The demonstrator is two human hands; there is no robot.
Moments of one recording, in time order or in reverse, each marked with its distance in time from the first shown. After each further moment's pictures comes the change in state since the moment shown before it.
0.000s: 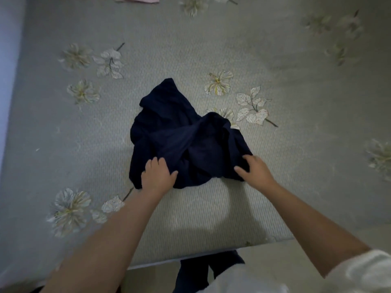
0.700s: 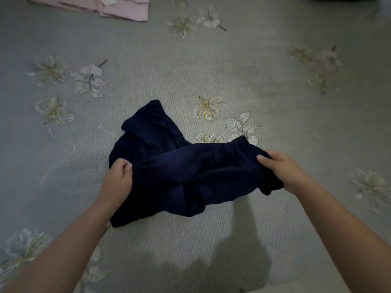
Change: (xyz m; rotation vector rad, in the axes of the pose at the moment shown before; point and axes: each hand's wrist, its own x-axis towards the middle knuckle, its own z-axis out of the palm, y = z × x) left_hand 0.065 -0.025 -0.046 -0.636 0.321 0.064; right_hand 0.047 -0.012 -0.102 0.751 -0.026 0.052
